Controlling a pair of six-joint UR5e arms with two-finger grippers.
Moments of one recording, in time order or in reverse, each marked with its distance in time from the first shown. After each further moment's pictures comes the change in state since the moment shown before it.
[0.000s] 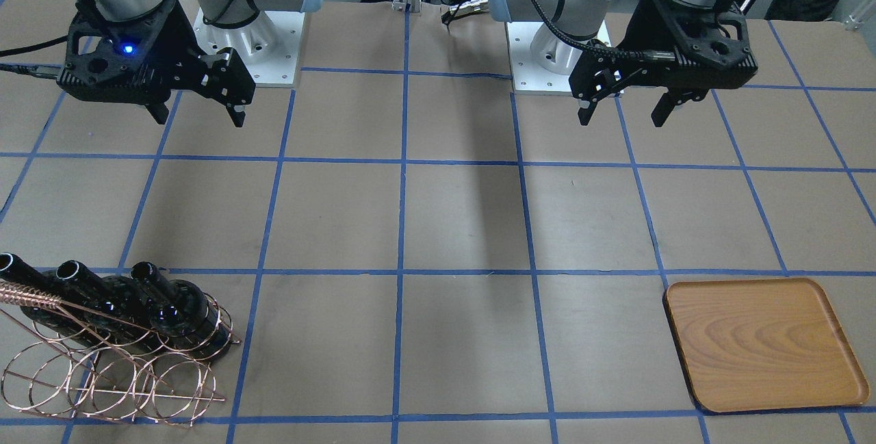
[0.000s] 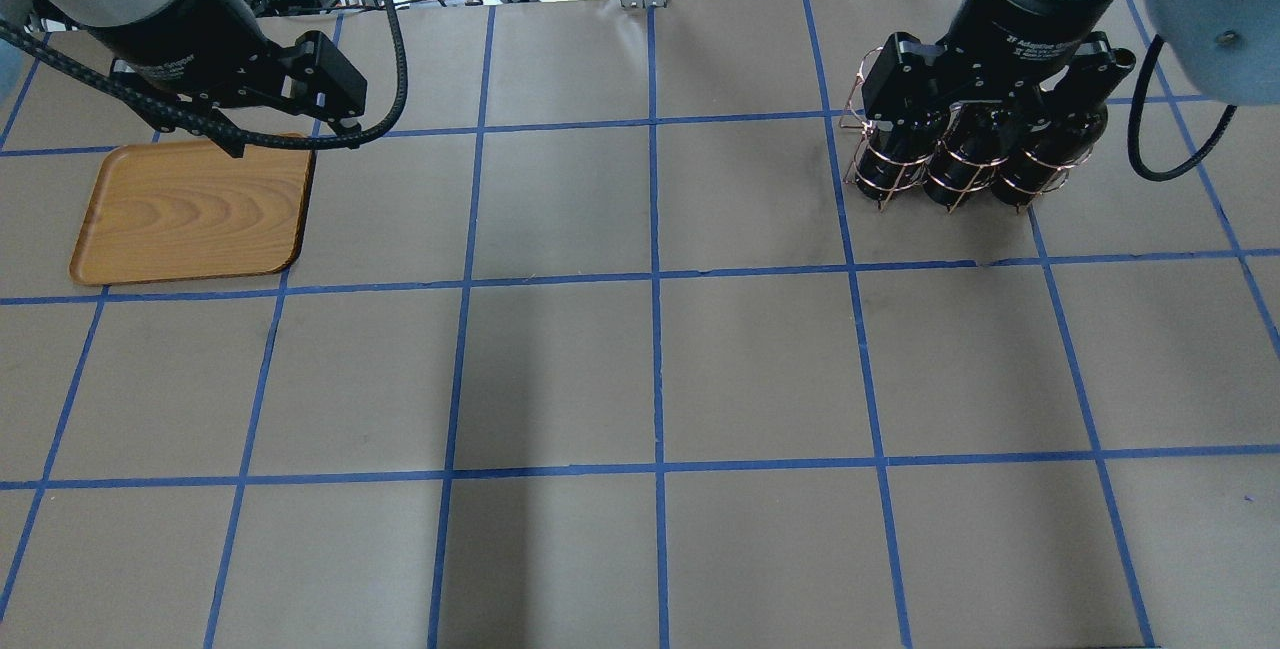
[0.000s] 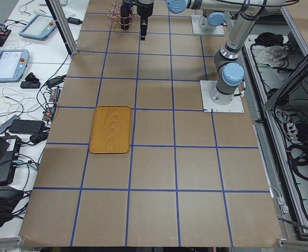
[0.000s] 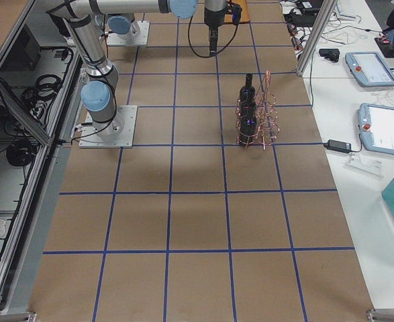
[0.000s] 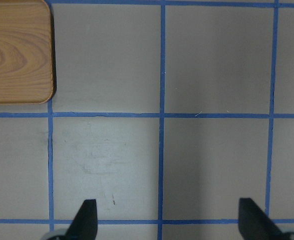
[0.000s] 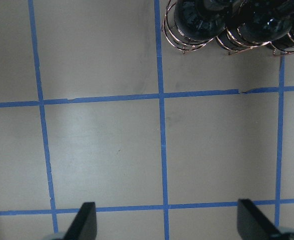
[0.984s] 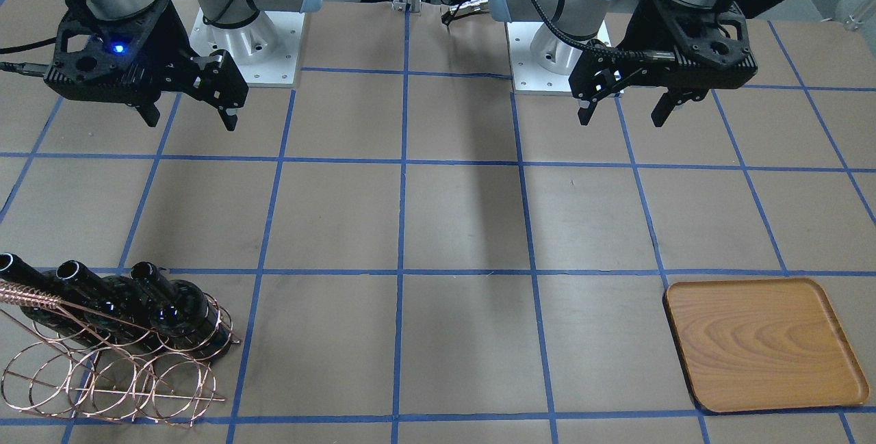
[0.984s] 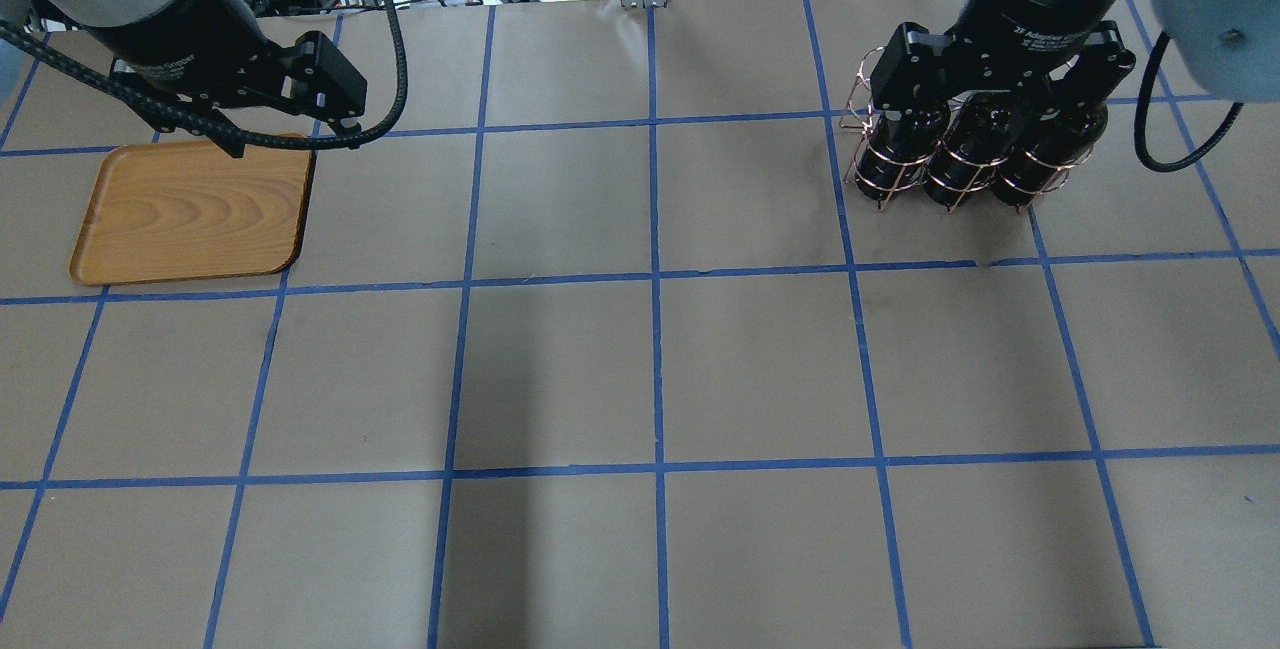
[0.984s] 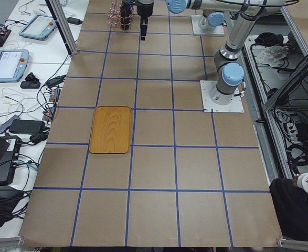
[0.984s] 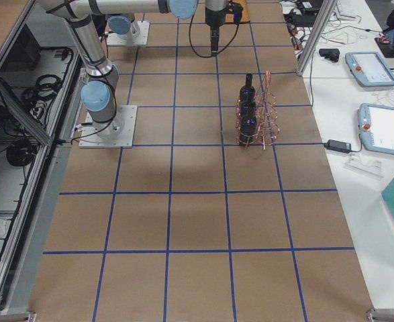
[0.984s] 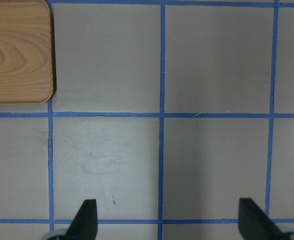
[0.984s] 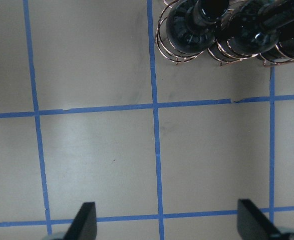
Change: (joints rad) left arm 0.000 0.001 0.000 -0.001 0.000 0.001; right arm -0.007 0.000 -0.003 -0.035 -0.016 0.000
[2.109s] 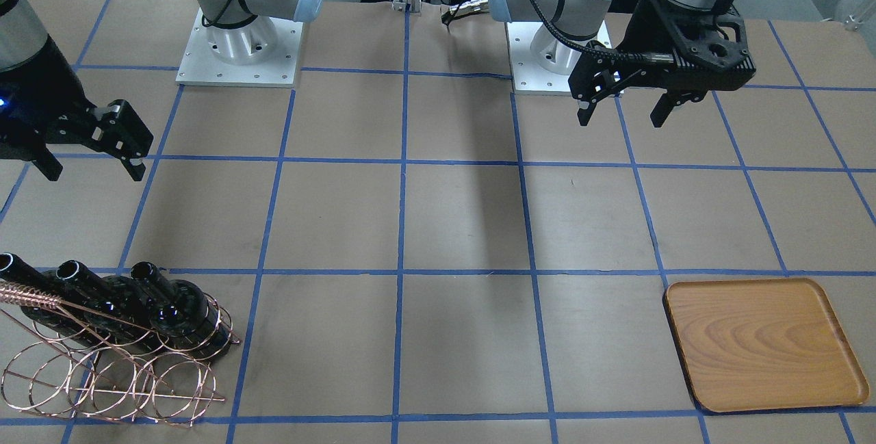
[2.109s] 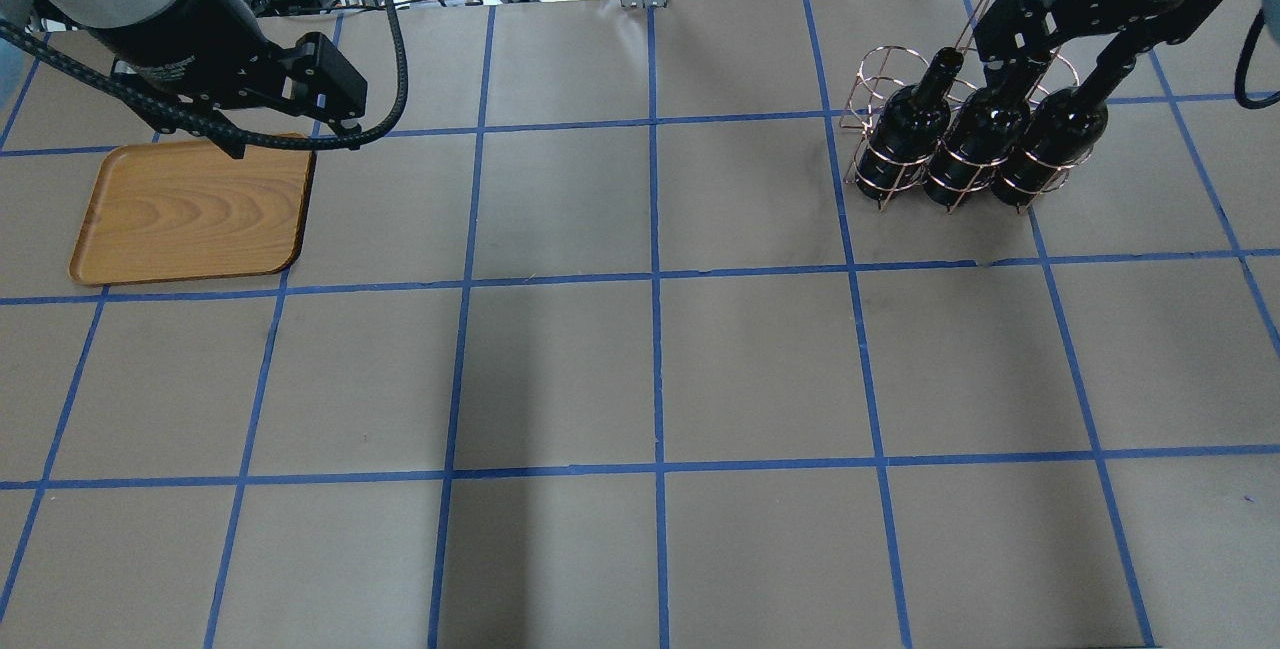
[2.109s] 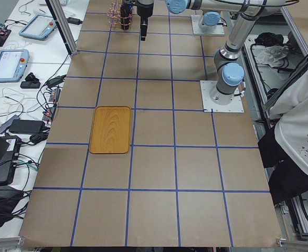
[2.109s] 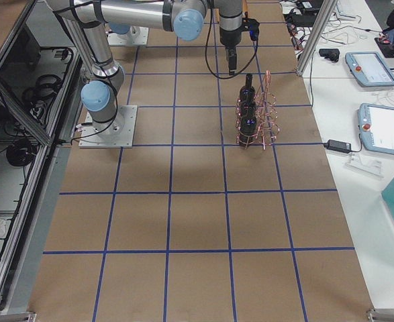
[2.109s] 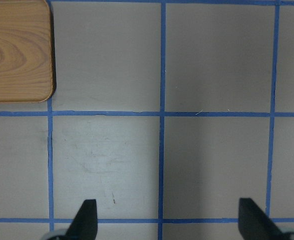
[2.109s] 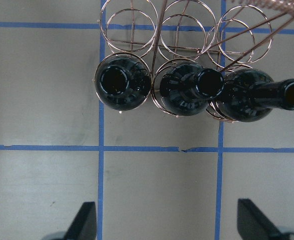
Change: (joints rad) left arm 0.000 0.002 -0.008 0.002 0.001 0.000; right arm -0.175 0.079 0.003 -0.157 -0.014 -0.254
